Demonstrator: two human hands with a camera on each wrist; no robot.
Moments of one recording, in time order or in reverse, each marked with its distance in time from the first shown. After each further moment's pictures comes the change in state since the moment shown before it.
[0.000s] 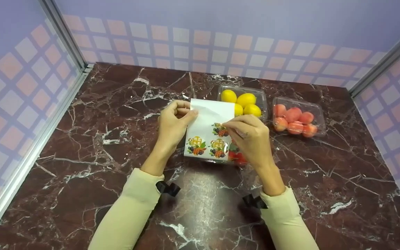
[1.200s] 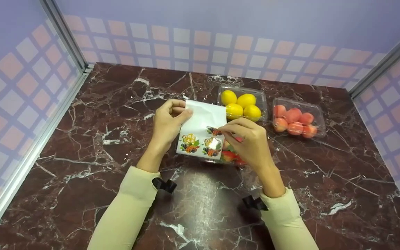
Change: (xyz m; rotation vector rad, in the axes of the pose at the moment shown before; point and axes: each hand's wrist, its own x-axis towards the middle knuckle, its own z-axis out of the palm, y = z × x) left_hand 0.012 -0.008 -0.013 0.001 -0.011 -0.033; right_hand 0.002 -0.005 -0.001 0.107 -0.062 -0.067
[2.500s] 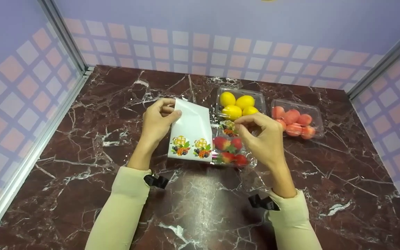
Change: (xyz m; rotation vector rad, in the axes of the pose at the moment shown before) left_hand 0.012 0.001 -0.028 0.222 -0.039 -0.012; right_hand 0.005 0.001 -0.031 0.147 0.071 0.360
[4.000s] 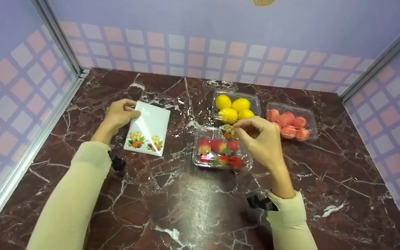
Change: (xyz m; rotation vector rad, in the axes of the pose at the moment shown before) left_hand 0.072 -0.062 -0.099 0.342 -0.133 -0.212; right_hand 0.001 0.008 -0.011 -0.023 -0.074 0.097
